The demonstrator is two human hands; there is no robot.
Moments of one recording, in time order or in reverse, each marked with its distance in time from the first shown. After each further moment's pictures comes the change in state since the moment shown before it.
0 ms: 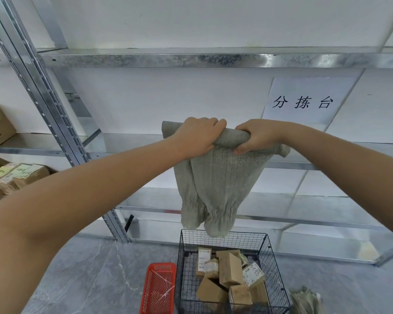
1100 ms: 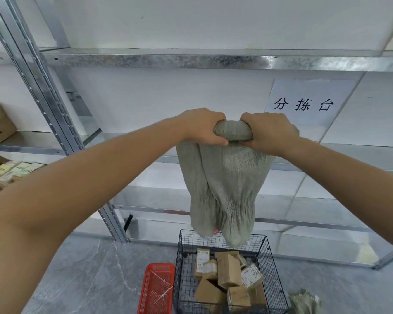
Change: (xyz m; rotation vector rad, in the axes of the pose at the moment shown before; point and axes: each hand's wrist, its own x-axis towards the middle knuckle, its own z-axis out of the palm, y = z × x) left_hand 0.014 -0.014 -0.028 -0.448 -0.255 -0.112; right_hand -0.009 0.005 0.015 -0.463 0.581 -0.028
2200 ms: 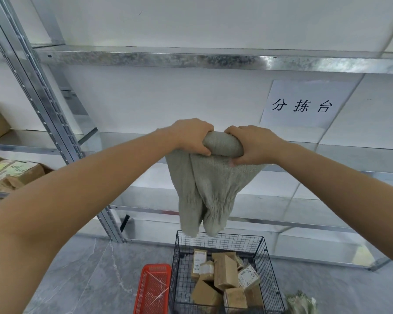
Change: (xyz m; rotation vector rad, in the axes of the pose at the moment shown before) left_hand 0.005 -0.015 0.022 0.015 -0.058 -0.058; right_hand 0.006 -0.005 0.018 0.184 -0.310 -0.050
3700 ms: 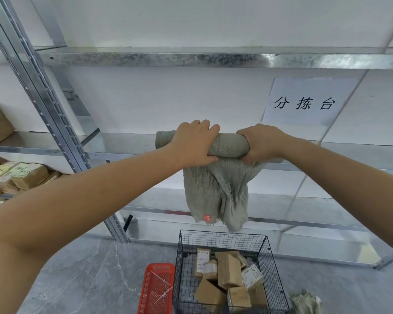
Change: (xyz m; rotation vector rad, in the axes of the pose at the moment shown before) left_hand -0.014 0.015 0.022 0.363 0.235 -0.007; right_hand -0.003 0.005 -0.008 0.027 -0.061 0.048
